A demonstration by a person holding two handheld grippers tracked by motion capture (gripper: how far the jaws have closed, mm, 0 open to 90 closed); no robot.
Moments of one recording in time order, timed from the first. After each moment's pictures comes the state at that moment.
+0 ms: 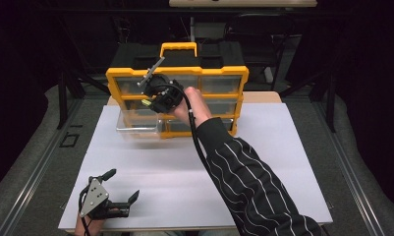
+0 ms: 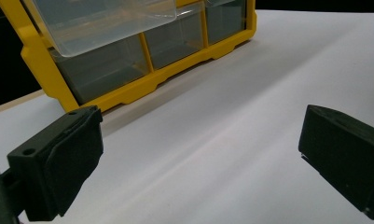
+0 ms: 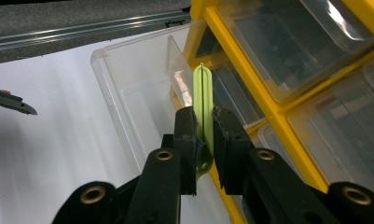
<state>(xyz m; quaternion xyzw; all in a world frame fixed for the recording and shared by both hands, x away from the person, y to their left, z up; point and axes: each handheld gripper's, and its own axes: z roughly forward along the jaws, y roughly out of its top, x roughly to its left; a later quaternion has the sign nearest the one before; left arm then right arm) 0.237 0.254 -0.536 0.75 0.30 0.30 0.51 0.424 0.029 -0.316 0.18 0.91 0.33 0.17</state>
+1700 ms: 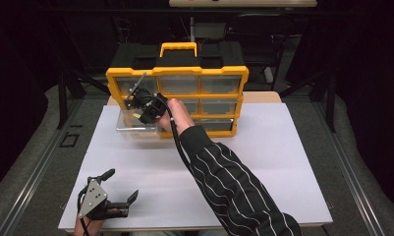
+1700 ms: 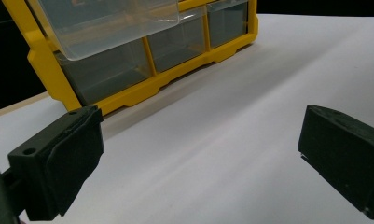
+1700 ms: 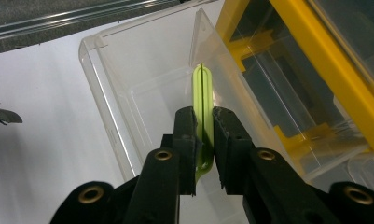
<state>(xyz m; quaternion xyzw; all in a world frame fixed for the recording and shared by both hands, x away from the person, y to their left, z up) 0.235 0.255 -0.536 0.74 0.30 0.31 0.51 0.441 0.072 -0.367 0.20 0.92 0.30 0.13</state>
